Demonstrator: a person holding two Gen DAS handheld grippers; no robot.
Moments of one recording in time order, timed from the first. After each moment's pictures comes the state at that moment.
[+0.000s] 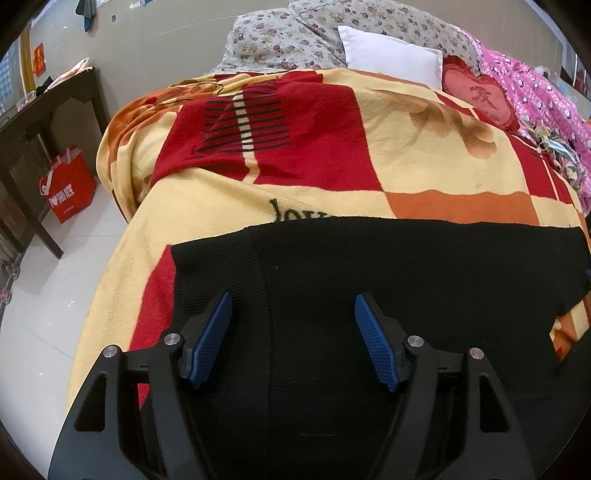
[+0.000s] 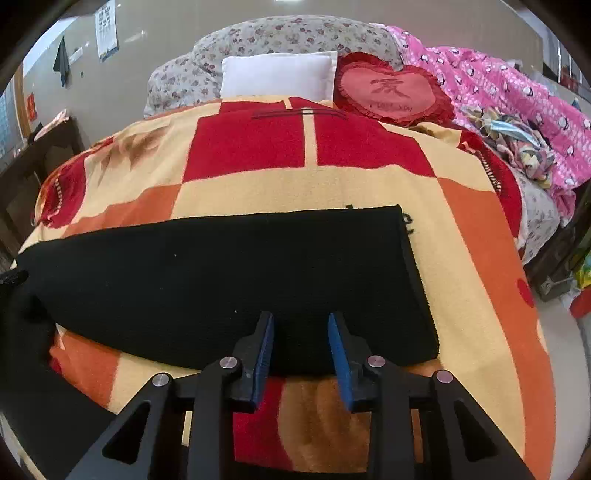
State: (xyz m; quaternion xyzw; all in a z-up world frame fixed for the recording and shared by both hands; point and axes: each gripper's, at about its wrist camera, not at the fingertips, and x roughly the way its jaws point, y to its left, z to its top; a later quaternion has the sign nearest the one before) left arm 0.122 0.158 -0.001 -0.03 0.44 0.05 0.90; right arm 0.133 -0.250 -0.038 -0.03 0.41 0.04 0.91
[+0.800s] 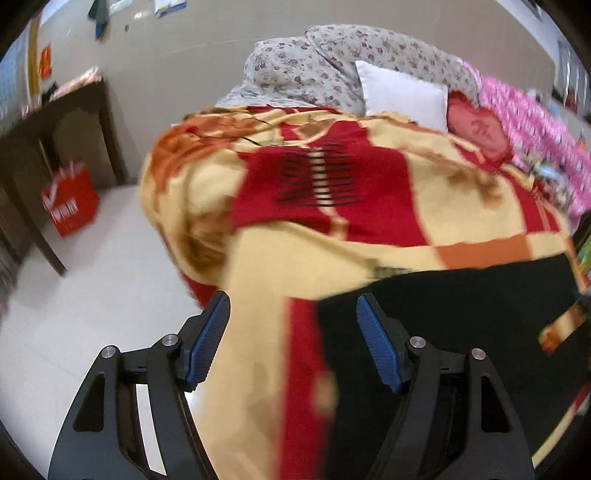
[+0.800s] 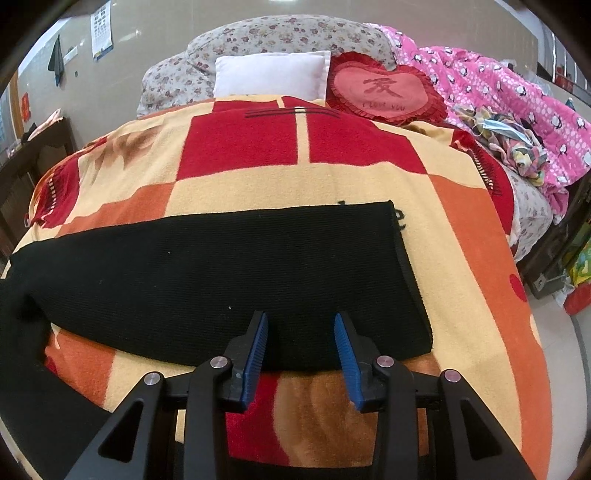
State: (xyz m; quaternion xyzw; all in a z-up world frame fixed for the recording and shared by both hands) left arm 0.105 0.264 0.050 -0.03 0.40 0.03 0.91; right arm 0.137 -0.252 -0.037 -0.03 0.41 0.03 0.91
